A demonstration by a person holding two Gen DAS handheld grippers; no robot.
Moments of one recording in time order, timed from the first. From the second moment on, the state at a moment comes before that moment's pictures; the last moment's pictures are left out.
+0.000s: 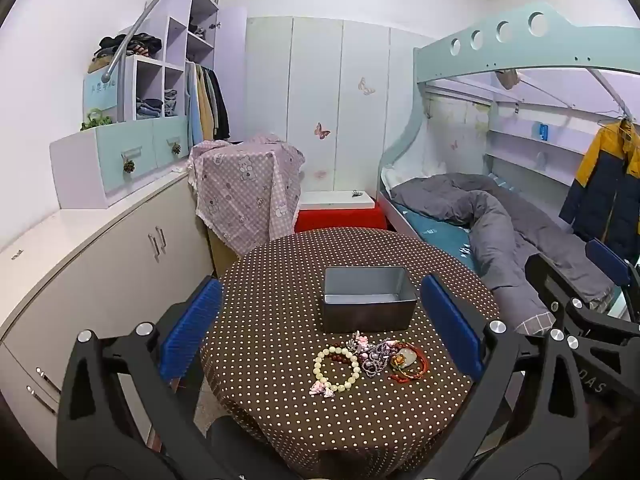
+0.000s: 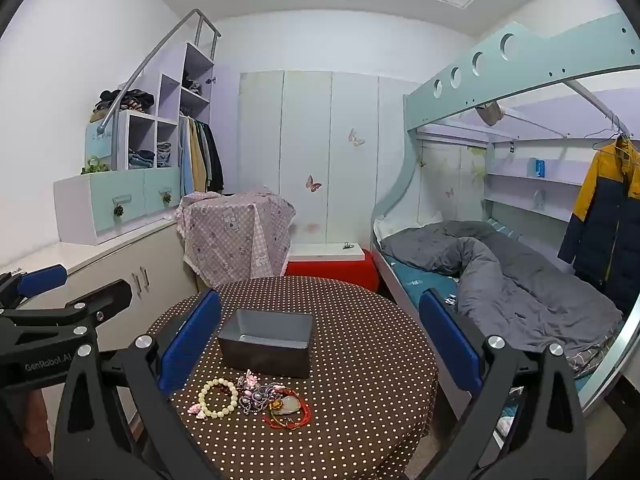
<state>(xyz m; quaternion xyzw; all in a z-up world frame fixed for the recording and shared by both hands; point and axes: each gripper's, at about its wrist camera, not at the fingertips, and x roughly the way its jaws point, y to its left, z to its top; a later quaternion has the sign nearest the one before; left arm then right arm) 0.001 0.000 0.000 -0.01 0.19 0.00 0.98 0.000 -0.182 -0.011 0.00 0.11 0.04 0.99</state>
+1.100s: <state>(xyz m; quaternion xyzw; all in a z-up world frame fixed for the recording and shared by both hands) 0.008 0.000 -0.012 0.00 0.19 0.00 0.98 0.011 -0.181 -0.023 0.00 0.13 0.04 0.99</state>
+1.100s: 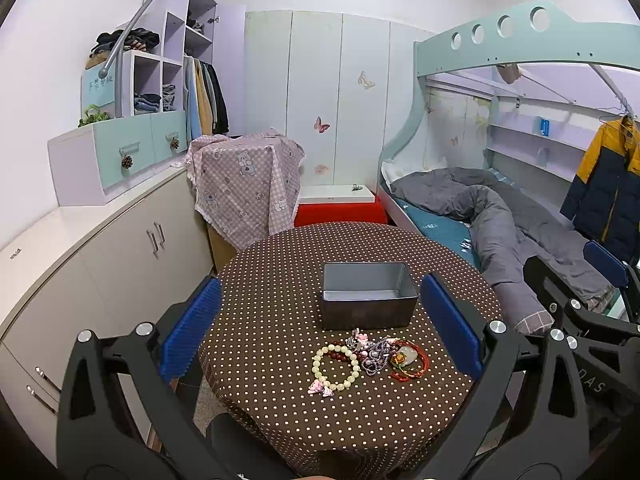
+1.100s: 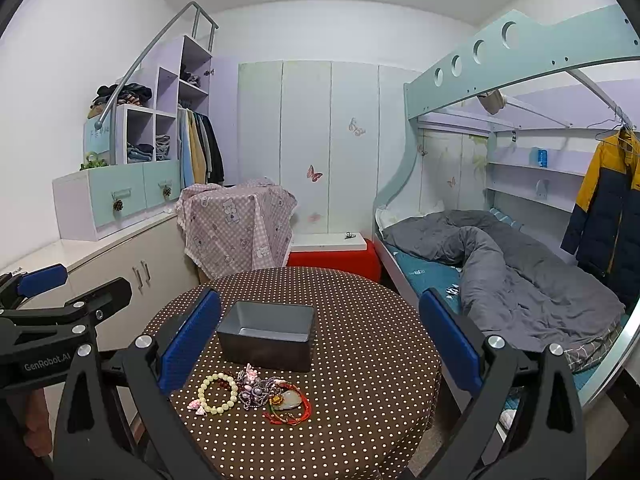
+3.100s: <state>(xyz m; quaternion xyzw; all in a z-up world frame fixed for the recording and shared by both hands) 0.010 0.000 -0.023 -0.01 0.20 0.00 0.98 0.007 -0.180 -0.023 0.00 0.12 0.05 0.99</state>
